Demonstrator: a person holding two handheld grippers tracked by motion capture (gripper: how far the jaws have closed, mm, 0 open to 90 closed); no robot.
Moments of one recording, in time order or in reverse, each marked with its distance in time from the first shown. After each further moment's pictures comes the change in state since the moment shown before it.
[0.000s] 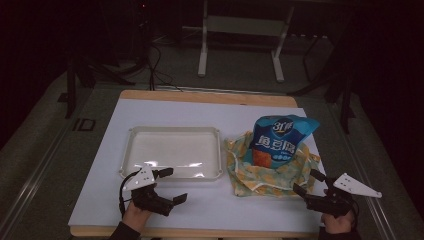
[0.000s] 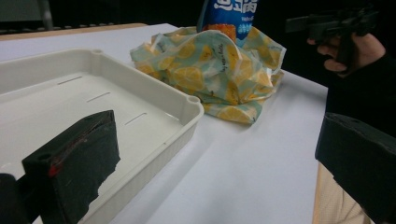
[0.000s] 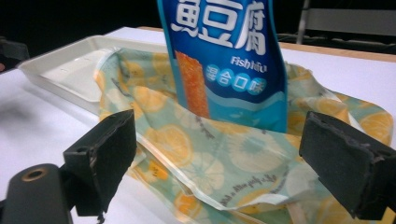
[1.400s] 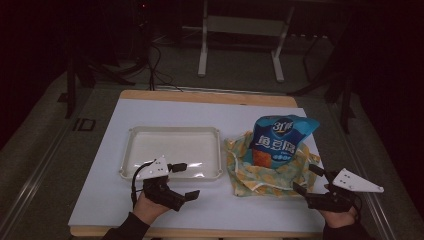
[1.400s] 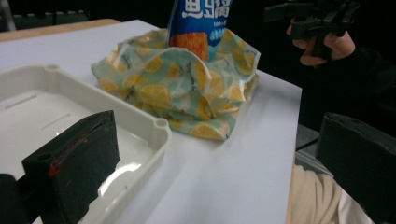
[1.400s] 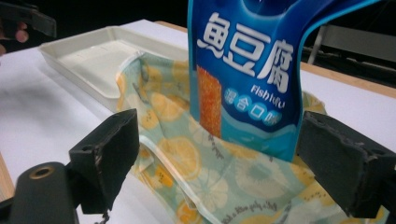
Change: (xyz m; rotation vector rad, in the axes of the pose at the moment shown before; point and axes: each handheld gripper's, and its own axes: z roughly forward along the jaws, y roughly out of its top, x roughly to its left) left arm -0.009 0.038 0.025 0.059 -0.105 0.014; right arm 0.006 0.024 -0.003 0.019 0.056 -0.141
